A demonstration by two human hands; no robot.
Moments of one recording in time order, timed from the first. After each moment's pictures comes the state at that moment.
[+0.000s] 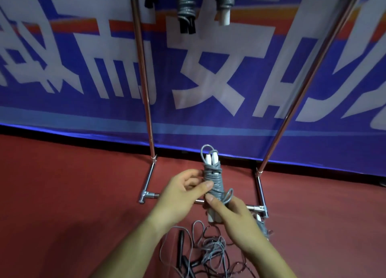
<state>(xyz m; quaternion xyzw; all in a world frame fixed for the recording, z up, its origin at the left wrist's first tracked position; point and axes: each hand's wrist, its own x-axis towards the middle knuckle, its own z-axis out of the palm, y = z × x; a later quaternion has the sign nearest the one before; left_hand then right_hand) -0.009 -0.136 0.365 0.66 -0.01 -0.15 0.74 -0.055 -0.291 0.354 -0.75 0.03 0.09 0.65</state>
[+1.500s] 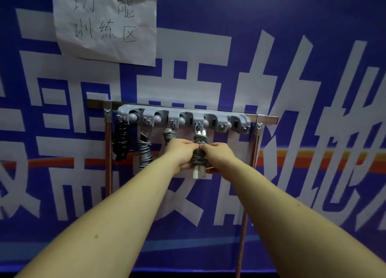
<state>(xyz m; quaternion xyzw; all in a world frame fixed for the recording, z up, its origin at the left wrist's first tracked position) 0.200 -0.236 0.700 0.73 -0.04 0.00 0.69 0.178 -0.359 0.702 -0.83 0.09 -0.11 0.54</state>
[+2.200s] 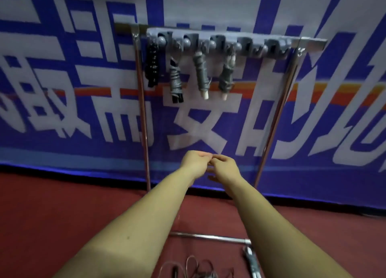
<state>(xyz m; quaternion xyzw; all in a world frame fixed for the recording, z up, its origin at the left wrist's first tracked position) 0.091 -0.199 0.488 0.79 0.04 -0.09 0.61 0.069 -0.306 0.484 -0.75 0.15 0.02 0.65</state>
